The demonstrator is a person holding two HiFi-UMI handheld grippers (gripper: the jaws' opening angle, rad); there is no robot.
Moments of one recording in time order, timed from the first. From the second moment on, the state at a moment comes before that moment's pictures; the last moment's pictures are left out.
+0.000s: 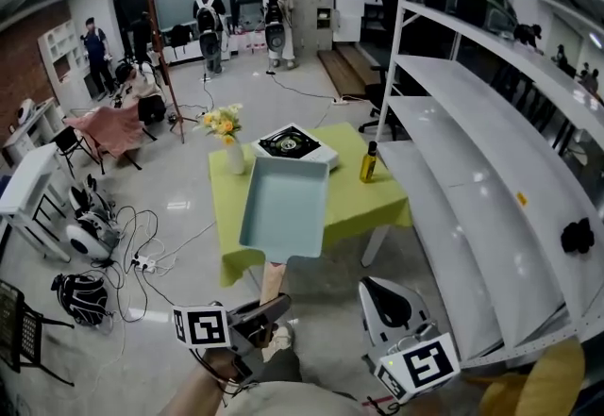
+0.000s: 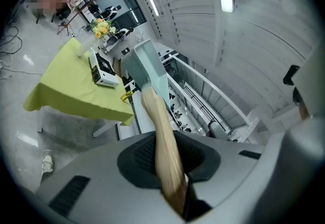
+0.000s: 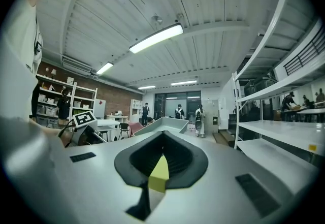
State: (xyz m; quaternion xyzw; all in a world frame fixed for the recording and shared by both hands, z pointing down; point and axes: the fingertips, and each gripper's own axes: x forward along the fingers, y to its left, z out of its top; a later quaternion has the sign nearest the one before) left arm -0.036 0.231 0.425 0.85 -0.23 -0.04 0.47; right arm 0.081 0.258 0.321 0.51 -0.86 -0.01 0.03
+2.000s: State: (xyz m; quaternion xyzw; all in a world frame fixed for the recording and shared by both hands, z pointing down) left arm -0.039 -0.213 0.455 0.83 -0.19 0.00 0.52; right arm 0.059 -0.199 0.345 0.53 -0.85 0.03 0.07
